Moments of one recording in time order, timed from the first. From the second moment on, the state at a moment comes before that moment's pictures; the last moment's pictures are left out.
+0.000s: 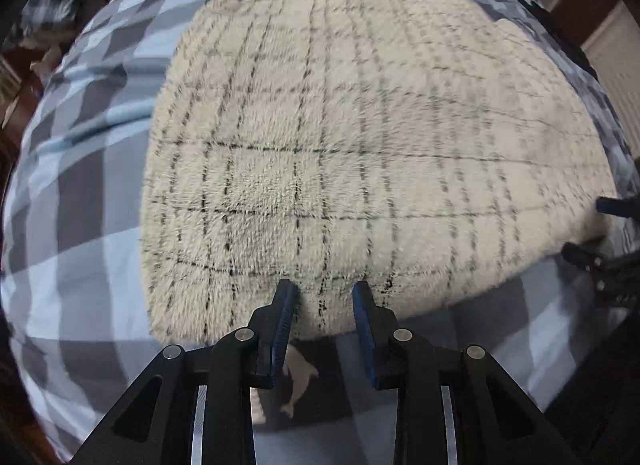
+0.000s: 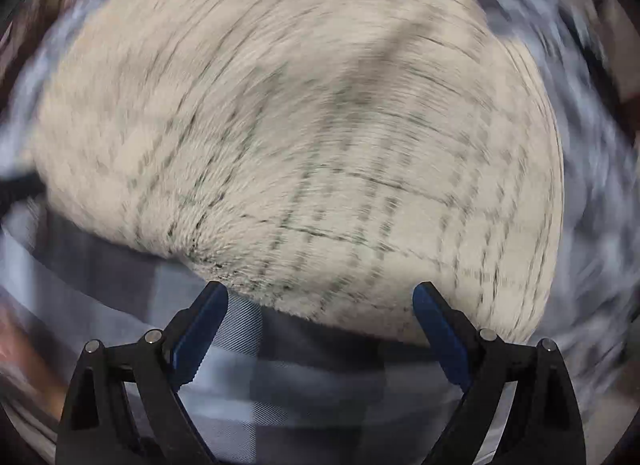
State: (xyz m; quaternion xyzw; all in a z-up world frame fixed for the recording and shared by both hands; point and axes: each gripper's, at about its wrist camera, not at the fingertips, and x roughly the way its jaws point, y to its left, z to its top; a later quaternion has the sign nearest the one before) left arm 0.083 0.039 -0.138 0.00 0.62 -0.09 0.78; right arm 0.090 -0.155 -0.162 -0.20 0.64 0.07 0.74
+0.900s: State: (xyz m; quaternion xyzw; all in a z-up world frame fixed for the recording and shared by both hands) left arm 0.044 0.078 -0.033 -0.04 0.54 -0.05 0.84; right arm 0.124 -0.394 -0.106 0.21 0.60 -0.08 0.76
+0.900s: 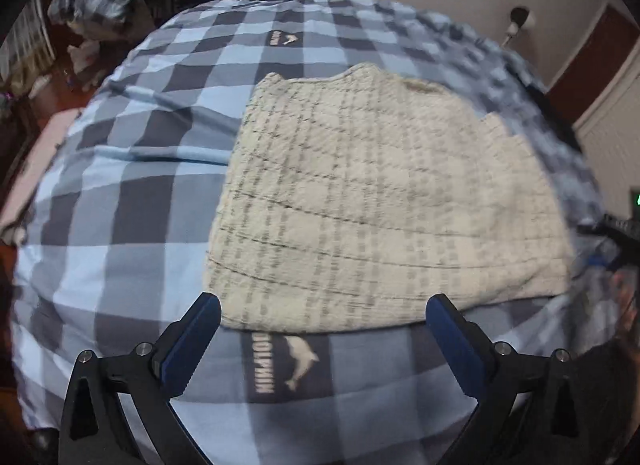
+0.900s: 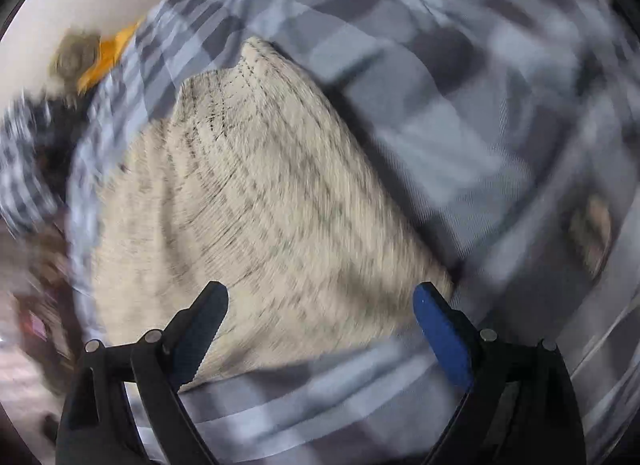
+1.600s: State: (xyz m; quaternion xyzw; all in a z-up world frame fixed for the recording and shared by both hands) left arm 0.085 0.080 -0.110 -0.01 0.60 0.00 0.80; right arm 0.224 -0.428 -0.159 0.32 0.57 0.02 0.75
